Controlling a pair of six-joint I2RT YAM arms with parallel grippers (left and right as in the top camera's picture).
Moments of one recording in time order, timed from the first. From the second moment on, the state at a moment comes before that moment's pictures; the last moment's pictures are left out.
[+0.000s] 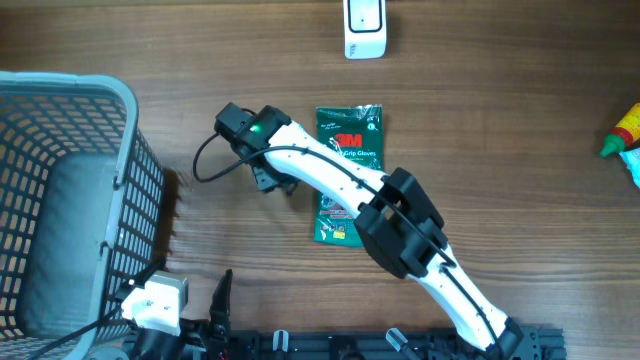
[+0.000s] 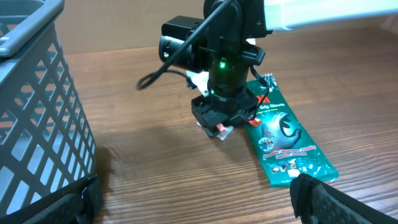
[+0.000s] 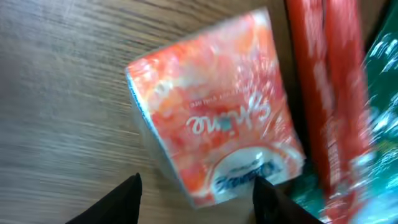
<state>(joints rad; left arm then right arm) 0.01 0.01 0.79 -1.14 0.24 0.06 0.88 2.46 2.15 -1.23 0.12 0.61</state>
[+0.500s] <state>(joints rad) 0.01 0.01 0.79 -1.14 0.24 0.06 0.73 2.41 2.13 -1.19 -0.12 1.31</state>
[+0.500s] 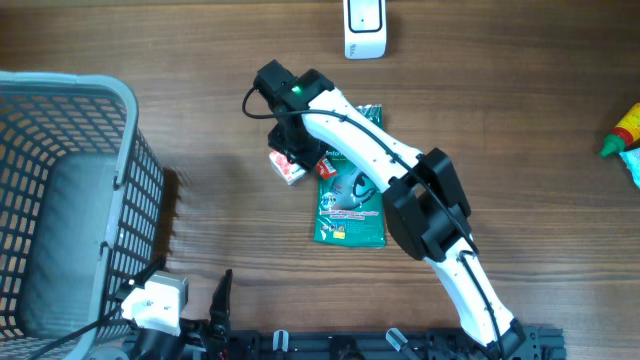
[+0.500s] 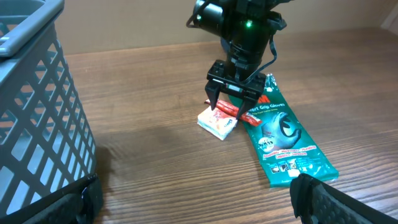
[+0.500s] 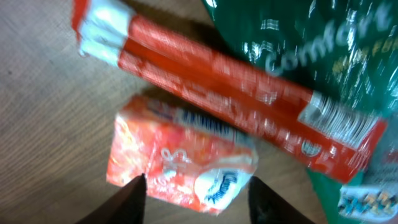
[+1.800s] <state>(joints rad) 0.01 0.01 0.79 -1.14 0.24 0.06 0.73 1.92 1.80 -0.83 -0.10 0.23</state>
